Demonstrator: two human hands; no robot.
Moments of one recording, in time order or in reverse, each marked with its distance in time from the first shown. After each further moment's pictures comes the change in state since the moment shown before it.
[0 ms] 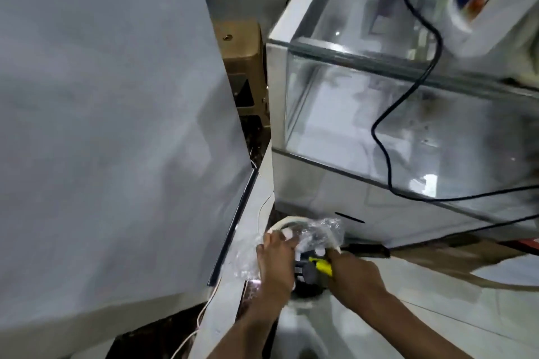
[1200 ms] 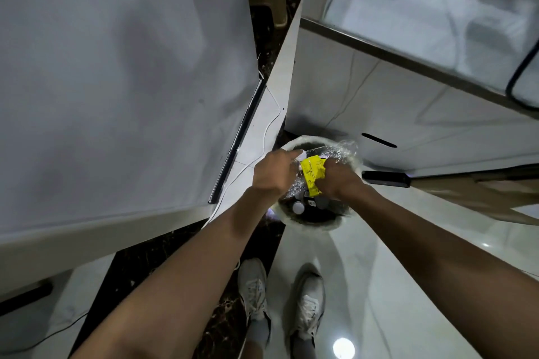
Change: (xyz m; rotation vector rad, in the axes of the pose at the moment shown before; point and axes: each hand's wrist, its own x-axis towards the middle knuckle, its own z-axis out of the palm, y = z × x) left_hand 0.055 -0.064 0.053 -0.277 -0.162 0.070; right_hand 0.165 -0.008 0.137 0.309 -0.266 0.187
